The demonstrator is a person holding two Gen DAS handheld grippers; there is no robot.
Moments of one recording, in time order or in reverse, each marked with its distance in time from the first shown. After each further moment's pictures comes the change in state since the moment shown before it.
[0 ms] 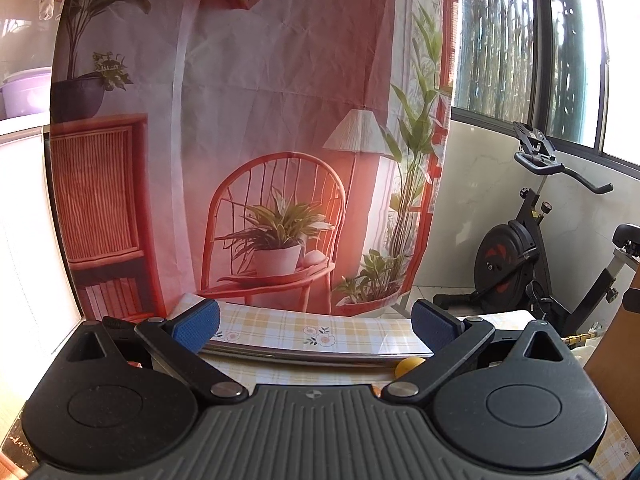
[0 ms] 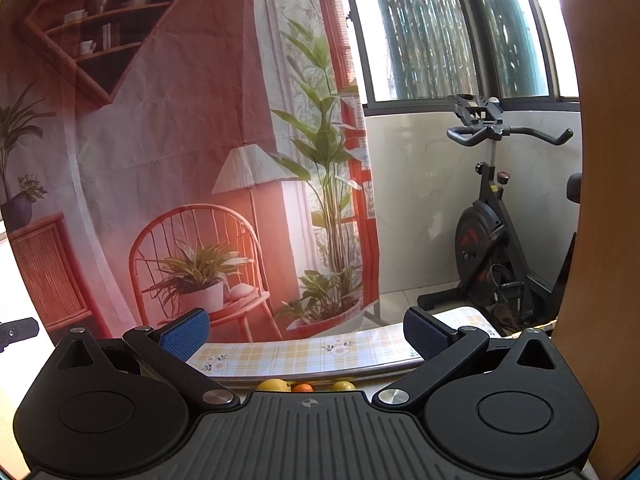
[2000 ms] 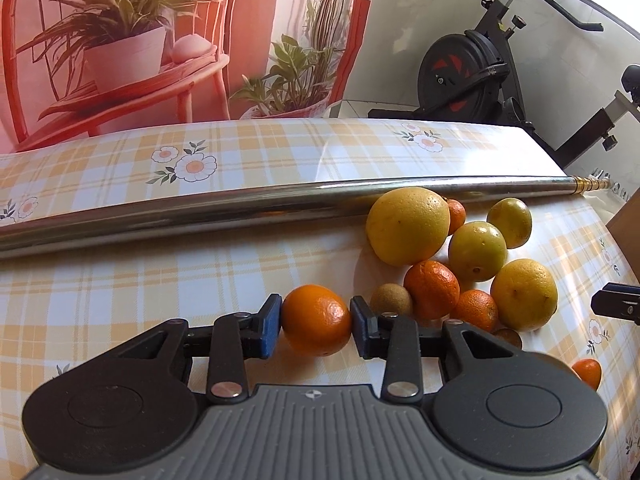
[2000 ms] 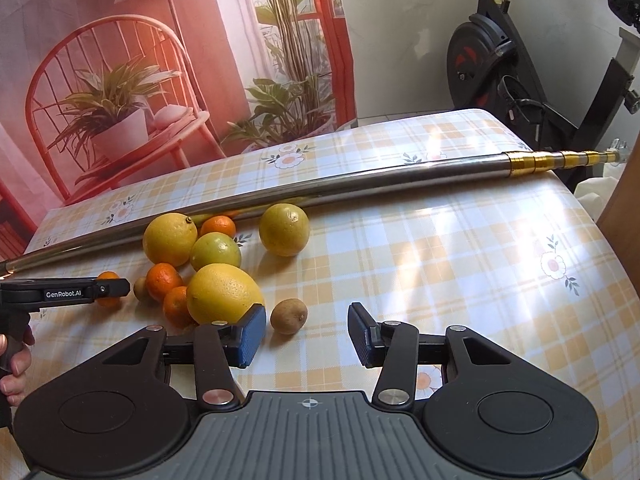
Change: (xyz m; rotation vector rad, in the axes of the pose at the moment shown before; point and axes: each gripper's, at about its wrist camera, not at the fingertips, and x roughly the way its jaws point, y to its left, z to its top) left arm 0.289 -0.045 -0.131 0.130 0.522 -0.271; right arm 0.231 -0.068 -0.148 0.085 0.512 -0.053
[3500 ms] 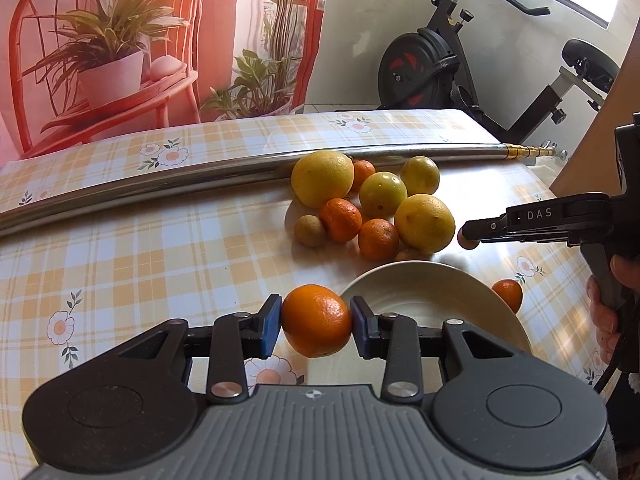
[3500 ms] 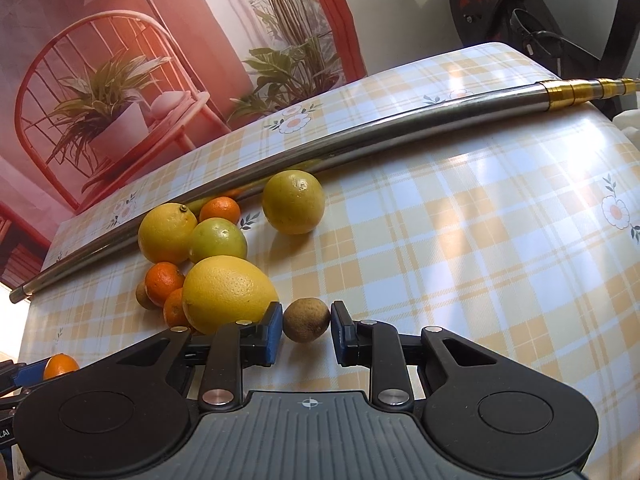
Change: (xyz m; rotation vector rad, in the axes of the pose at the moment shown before) left arm -0.071 -0.039 -0.049 0.072 -0.025 -0.057; right arm 0.046 -0.009 0.001 0.133 0.085 0.109
